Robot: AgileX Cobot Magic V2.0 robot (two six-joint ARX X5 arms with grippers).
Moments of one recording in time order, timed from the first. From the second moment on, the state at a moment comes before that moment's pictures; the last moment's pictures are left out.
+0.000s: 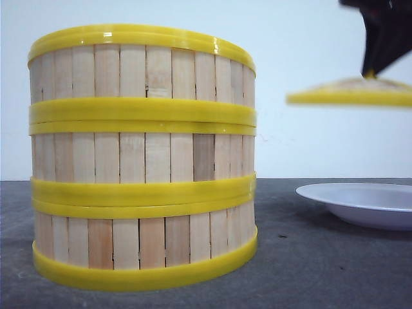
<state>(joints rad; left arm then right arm) -0.32 0.43 0.96 -0.75 0.18 -0.04 0.16 1.34 1.34 -0.77 -0.16 0.13</state>
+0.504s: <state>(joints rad) -0.32 0.43 0.96 -0.77 0.18 -0.04 0.48 1.40 1.75 -0.92 -0.26 0.13</state>
